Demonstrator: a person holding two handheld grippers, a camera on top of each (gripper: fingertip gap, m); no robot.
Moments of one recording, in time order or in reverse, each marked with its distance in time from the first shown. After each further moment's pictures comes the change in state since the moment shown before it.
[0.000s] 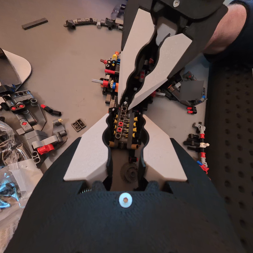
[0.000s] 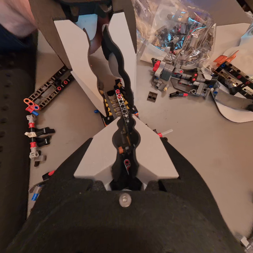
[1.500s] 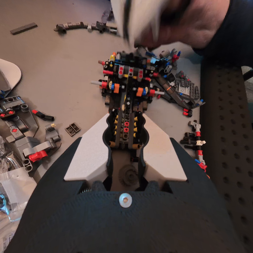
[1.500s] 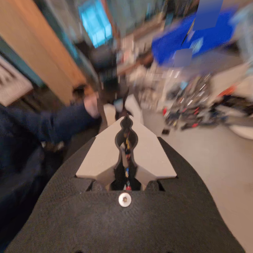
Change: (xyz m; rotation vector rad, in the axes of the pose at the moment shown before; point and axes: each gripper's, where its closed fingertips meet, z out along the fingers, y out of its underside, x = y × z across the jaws) left arm 0.008 -0.001 0.002 0.023 0.049 0.029; right arm 0.017 -0.061 -0.075 0.523 -0.319 0.337
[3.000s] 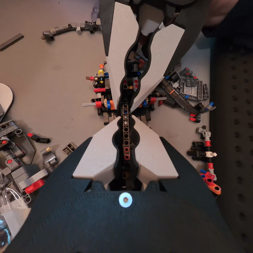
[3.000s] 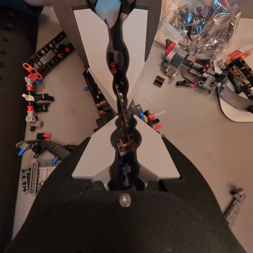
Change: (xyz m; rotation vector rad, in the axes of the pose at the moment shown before) left arm 0.004 -0.009 0.028 -0.079 -0.018 0.102; right arm 0.026 0.103 0.006 -0.665 0.249 -0.463
